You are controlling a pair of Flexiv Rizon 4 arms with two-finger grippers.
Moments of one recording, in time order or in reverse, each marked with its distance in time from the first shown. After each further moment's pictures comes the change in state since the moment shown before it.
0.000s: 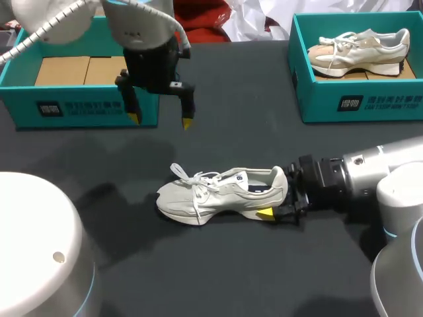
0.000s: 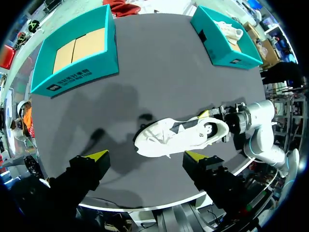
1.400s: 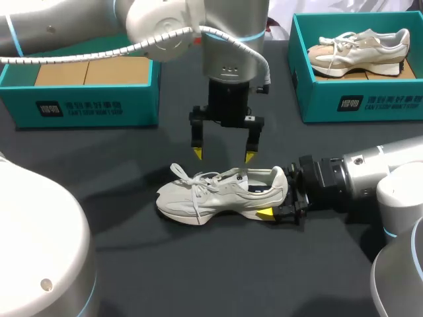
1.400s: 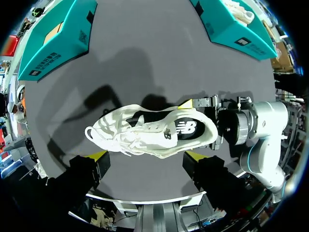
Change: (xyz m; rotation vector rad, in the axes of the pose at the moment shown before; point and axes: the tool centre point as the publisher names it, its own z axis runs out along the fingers) left arm 0.112 0.006 0.066 -0.150 -0.058 -0.092; right arm 0.000 0.000 0.000 0.000 0.000 0.000
